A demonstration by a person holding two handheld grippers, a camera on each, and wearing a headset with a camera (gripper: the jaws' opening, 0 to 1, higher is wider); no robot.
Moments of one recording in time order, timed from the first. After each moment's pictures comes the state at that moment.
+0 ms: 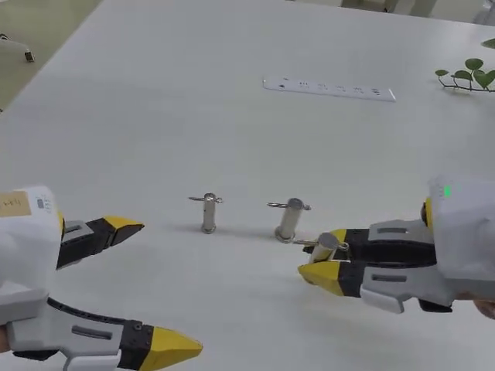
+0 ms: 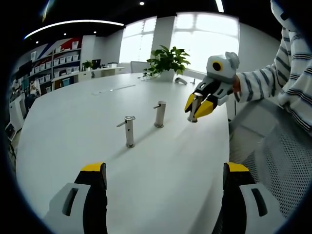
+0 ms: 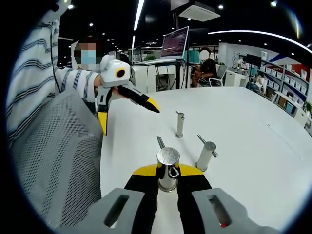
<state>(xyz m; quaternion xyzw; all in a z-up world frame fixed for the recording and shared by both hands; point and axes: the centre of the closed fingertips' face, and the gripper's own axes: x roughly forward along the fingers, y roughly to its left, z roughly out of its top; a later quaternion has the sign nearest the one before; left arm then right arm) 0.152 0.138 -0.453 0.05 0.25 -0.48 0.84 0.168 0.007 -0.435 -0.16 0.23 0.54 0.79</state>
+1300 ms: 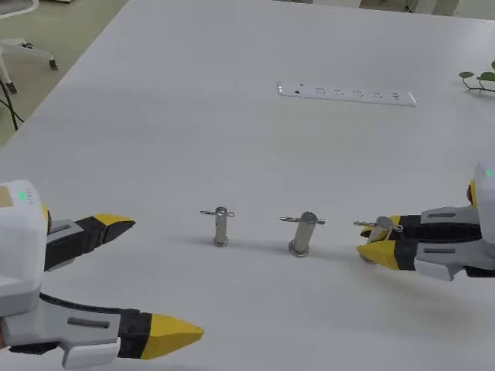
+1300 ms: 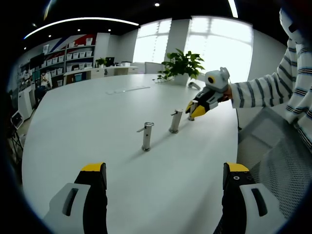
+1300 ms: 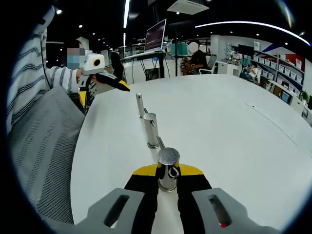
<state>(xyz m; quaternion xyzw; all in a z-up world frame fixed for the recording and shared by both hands) 0.170 0.153 -0.441 0.03 0.26 -0.44 0.86 0.232 -0.048 -0.465 -0.16 0.26 0.52 0.80</state>
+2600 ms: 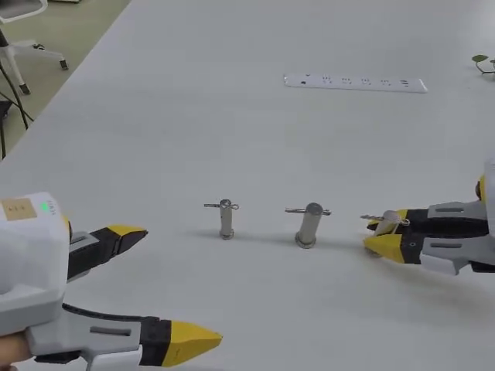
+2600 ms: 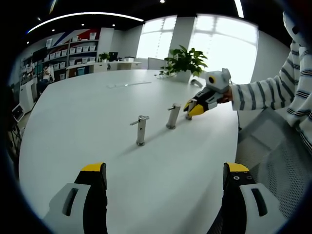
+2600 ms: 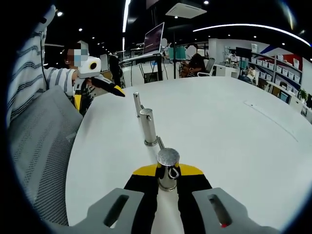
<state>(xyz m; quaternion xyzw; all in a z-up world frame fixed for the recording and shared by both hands) 0.160 0.144 -0.450 0.02 0.28 -0.42 0.86 0.233 -0.054 -0.473 -0.14 0.25 0.52 0.81</state>
